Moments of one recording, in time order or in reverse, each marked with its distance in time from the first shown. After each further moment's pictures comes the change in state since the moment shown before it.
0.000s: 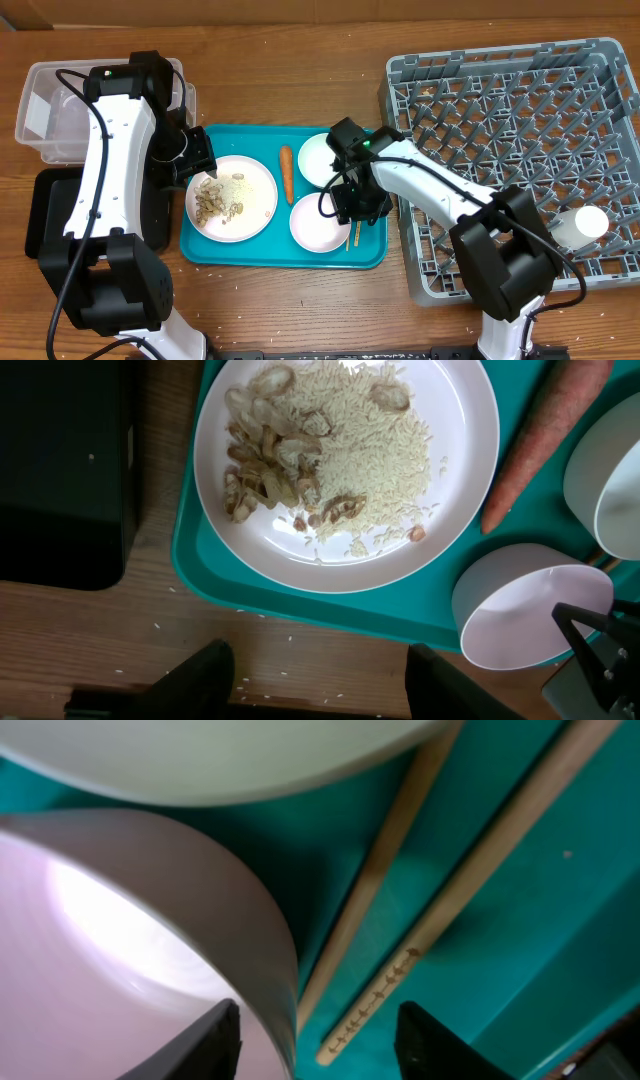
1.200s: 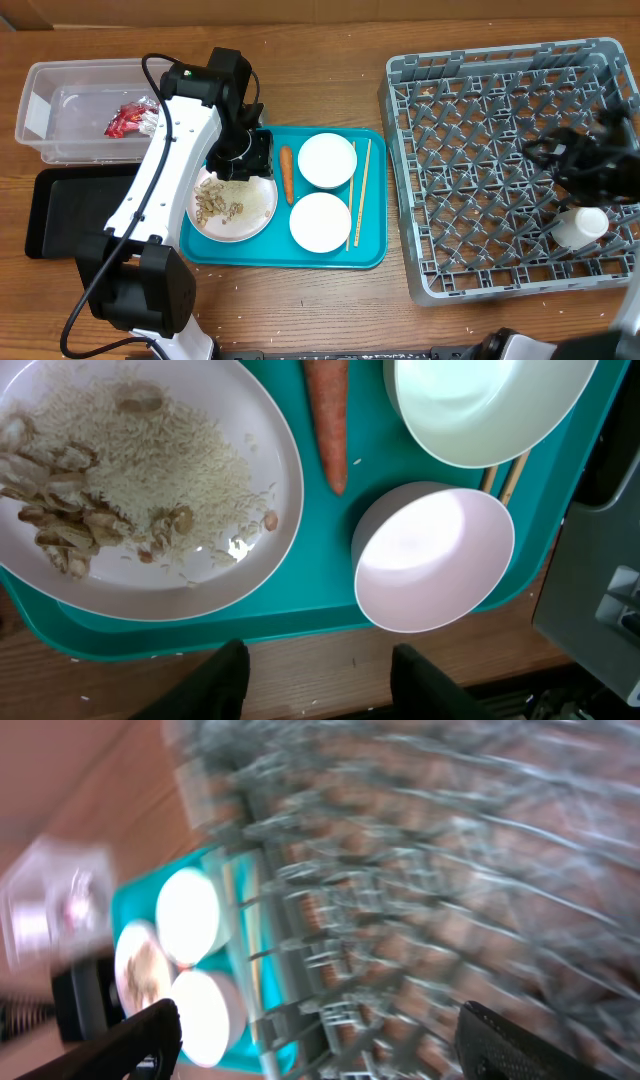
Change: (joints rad) left arm -0.273 0.000 0.000 0.075 0.090 0.079; right arm -1.043 -0.575 -0.021 -0.207 -0.409 -0.370
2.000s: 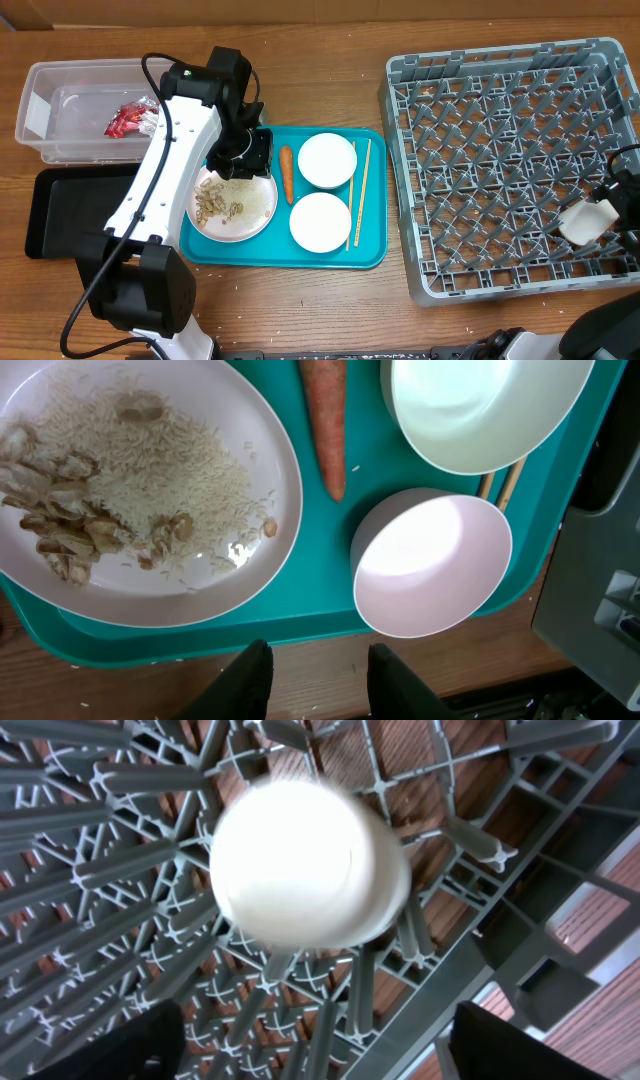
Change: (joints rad) left arm 0.000 0.000 0.000 0.012 0.000 0.000; right arm -0.314 0.136 -0.026 -0.047 0.504 0.269
